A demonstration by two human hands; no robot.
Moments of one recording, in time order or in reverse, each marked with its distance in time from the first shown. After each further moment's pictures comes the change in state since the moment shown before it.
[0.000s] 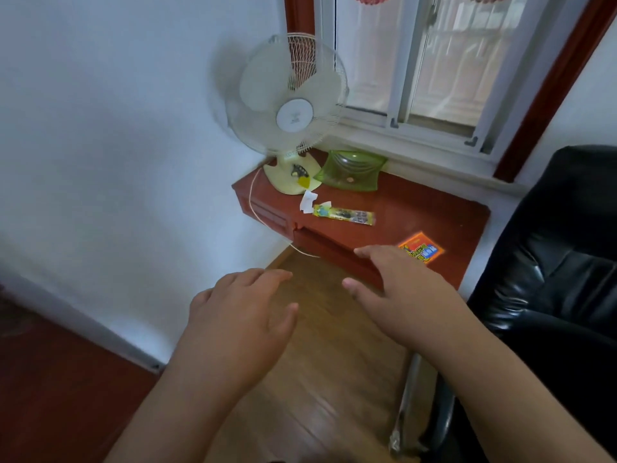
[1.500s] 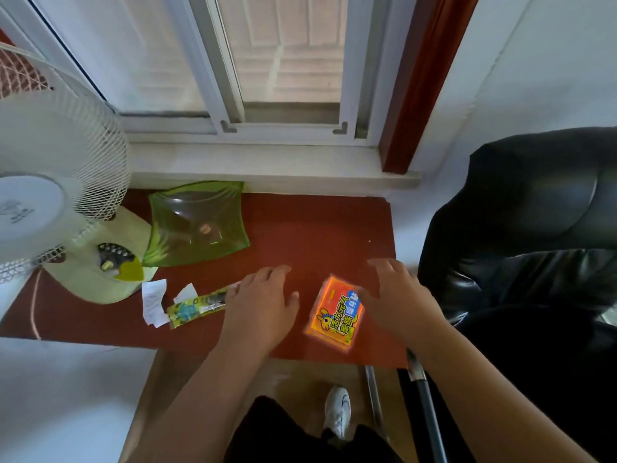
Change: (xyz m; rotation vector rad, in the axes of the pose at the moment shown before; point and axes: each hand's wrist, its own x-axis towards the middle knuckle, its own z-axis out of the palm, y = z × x) left_hand 0.494 0.187 0.187 0.067 -0.209 0.467; right_hand 0.305 0.291 0.013 0.130 0.042 0.765
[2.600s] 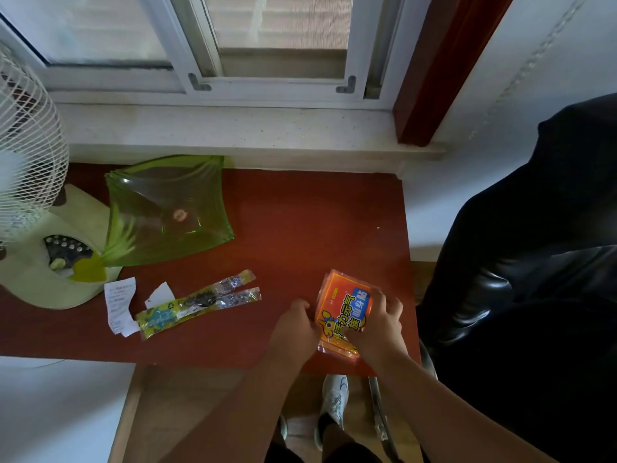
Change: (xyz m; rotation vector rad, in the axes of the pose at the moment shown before) left_hand 0.062 -0.001 0.173 -0.433 -0.393 -0.221; right_hand 0.073 0.051 0.172 0.355 -0.085 0.331
